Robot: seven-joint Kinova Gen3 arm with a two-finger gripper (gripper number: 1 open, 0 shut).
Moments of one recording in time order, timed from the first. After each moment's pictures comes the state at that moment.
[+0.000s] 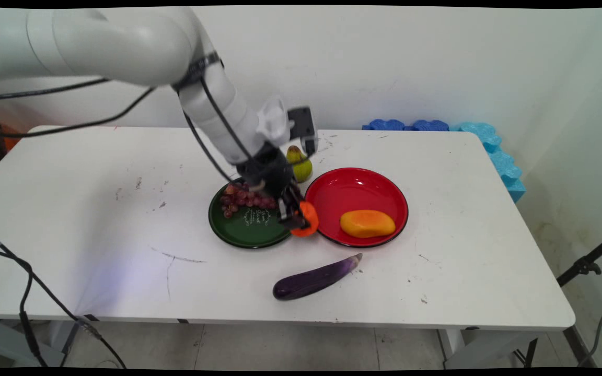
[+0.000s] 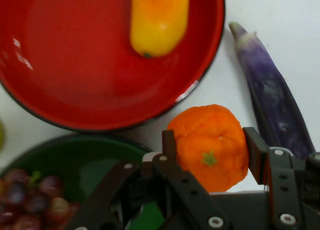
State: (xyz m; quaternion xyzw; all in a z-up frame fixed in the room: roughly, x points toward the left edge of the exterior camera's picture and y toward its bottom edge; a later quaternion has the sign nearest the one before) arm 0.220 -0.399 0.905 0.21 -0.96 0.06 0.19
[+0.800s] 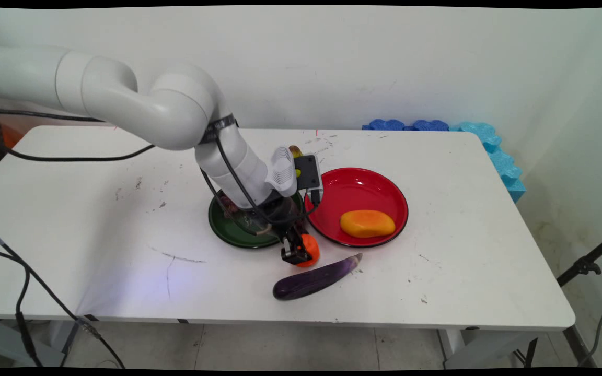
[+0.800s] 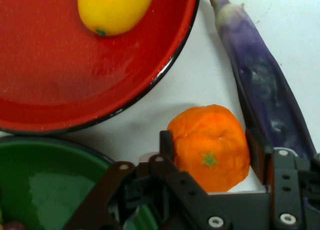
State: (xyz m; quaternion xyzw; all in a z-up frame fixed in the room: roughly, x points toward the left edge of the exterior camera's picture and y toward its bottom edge) arm 0.203 -0.376 0.841 0.21 -0.96 0.06 0.18
